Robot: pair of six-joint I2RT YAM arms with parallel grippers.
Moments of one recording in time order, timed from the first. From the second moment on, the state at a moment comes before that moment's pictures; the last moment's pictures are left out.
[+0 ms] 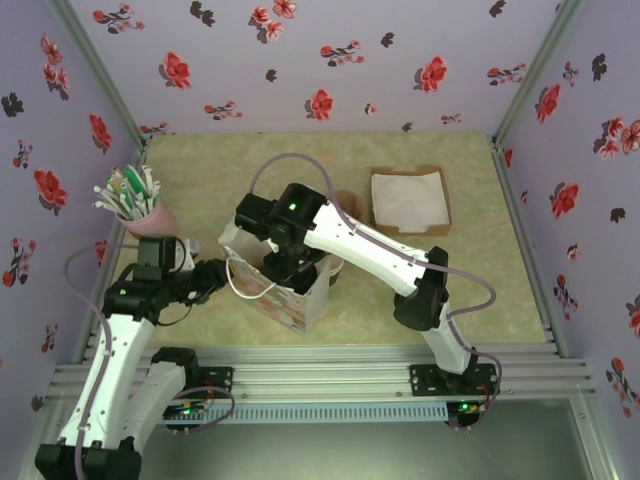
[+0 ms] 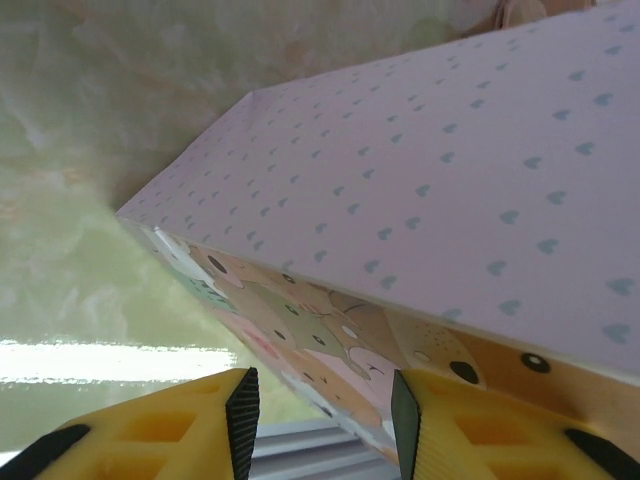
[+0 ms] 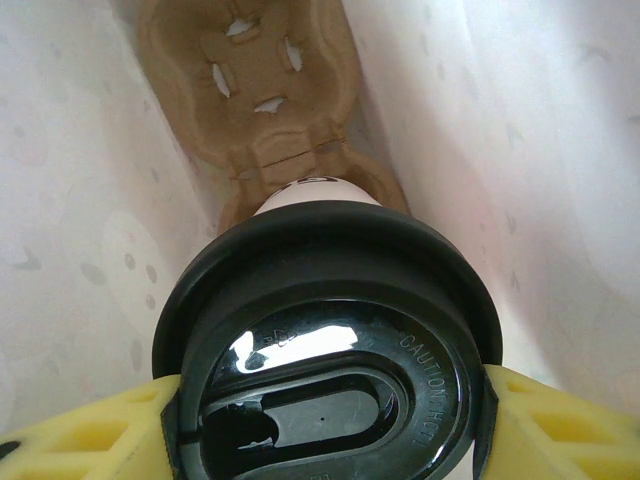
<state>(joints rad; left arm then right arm) -0.15 0.74 0.75 -0.95 0.48 -0.73 1.15 2.10 2.33 -1.70 0.03 0.40</state>
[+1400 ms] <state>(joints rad) -0.13 0.74 1.13 -1.12 0.08 -0.55 1.15 2.10 2.28 -1.70 0.02 0.39</state>
